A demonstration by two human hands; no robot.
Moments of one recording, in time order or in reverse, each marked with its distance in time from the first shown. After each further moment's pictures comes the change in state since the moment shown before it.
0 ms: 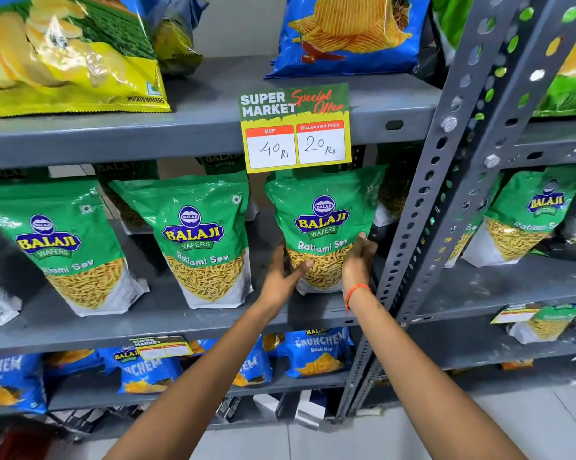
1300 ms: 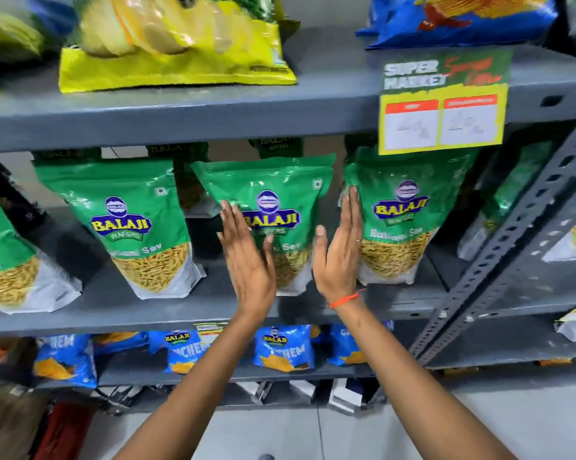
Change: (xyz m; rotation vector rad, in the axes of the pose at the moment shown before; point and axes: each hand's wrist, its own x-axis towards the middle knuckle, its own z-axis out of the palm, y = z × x) left_hand -0.032 0.014 -0.144 0.688 0.677 0.470; right_hand -0.114 -0.010 0.107 -0.273 -0.092 -0.990
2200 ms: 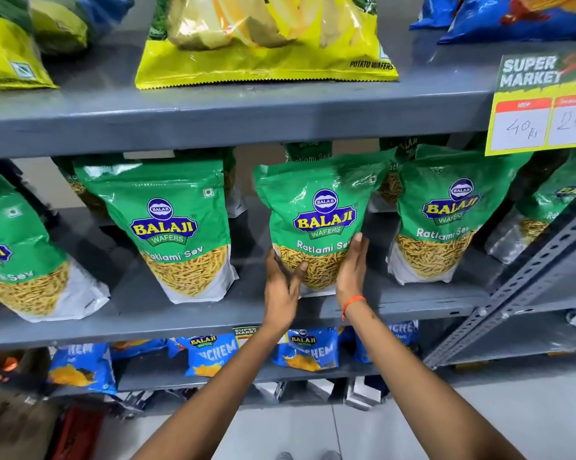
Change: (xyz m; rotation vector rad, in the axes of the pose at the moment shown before) left_hand -0.020 -0.058 -0.010 -0.541 -0.430 -0.444; right_hand -0.026 -0.029 0.052 0.519 -0.006 0.913
